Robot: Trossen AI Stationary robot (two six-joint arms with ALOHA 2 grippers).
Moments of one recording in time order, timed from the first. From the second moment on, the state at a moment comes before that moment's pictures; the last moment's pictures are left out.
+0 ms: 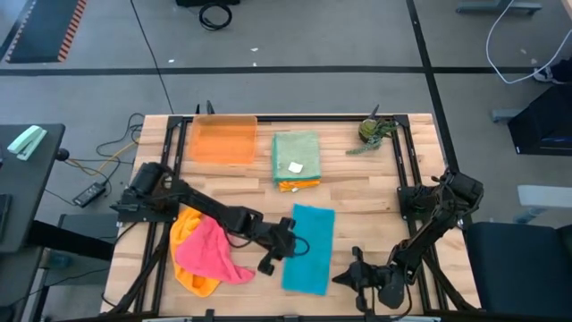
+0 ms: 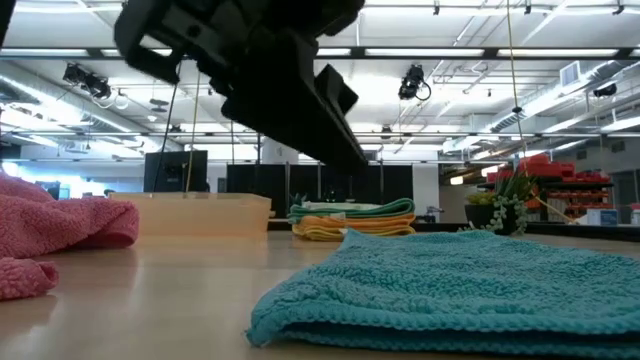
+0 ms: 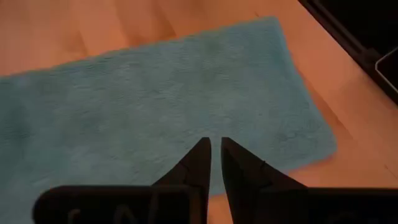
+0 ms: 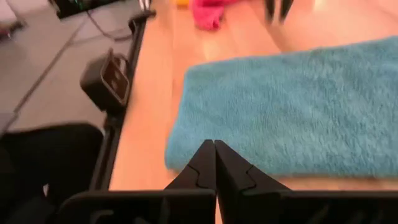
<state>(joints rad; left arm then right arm) -0.34 1.91 1.17 -0.01 0.05 0.09 0.99 1.83 0.72 0.41 0.80 0.84</state>
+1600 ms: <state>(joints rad) -0.37 2.03 1.17 0.05 0.05 0.04 0.87 1.98 0.91 0.25 0.46 0.74</state>
